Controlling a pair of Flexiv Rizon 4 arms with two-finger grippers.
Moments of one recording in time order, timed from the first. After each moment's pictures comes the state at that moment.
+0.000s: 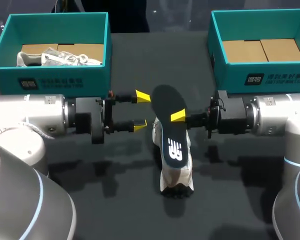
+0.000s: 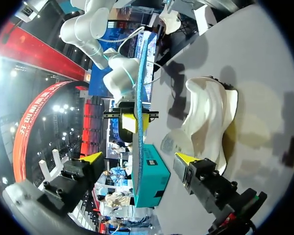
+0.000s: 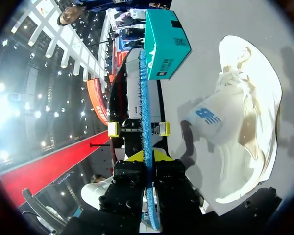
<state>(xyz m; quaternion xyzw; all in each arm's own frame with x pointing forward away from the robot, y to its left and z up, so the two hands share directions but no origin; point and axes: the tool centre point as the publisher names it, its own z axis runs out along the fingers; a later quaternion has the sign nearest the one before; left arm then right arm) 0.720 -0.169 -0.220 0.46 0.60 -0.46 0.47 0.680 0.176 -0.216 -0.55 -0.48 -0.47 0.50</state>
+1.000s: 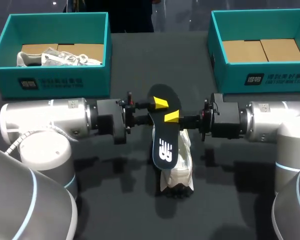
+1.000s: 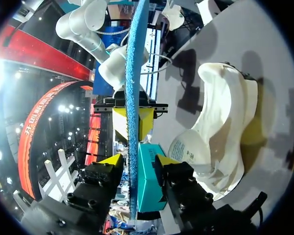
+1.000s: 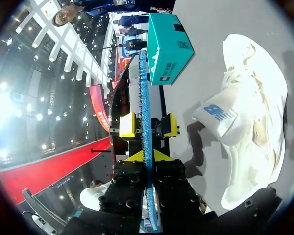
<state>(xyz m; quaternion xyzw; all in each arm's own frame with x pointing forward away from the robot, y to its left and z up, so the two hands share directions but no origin) 0.731 -0.216 -0.230 0.45 0.58 -0.47 0.49 0.679 0.191 -0.215 -0.56 -0.46 -0.49 0.48</state>
